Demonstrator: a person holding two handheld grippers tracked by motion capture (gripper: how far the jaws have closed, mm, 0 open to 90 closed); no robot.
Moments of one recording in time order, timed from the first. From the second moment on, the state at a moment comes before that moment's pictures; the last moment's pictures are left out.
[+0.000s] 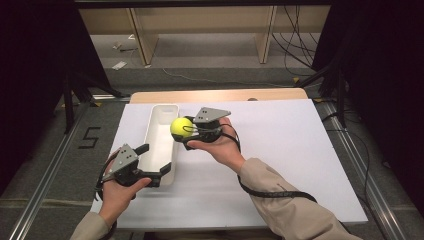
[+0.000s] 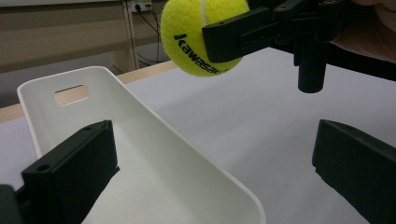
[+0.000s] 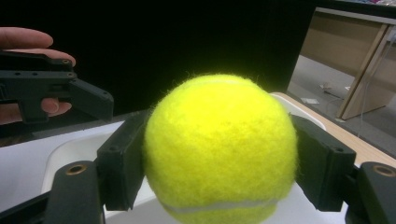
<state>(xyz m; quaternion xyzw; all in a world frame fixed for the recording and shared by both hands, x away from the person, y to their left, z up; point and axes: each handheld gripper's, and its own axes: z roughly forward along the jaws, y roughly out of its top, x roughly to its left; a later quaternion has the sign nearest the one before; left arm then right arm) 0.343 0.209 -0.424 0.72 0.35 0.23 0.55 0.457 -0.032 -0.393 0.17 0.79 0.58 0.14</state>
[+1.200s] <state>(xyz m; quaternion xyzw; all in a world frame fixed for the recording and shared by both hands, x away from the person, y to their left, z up) 0.344 0.210 -0.424 0.72 0.35 0.23 0.55 0.460 -0.016 -0.393 0.16 0.79 0.57 0.14</state>
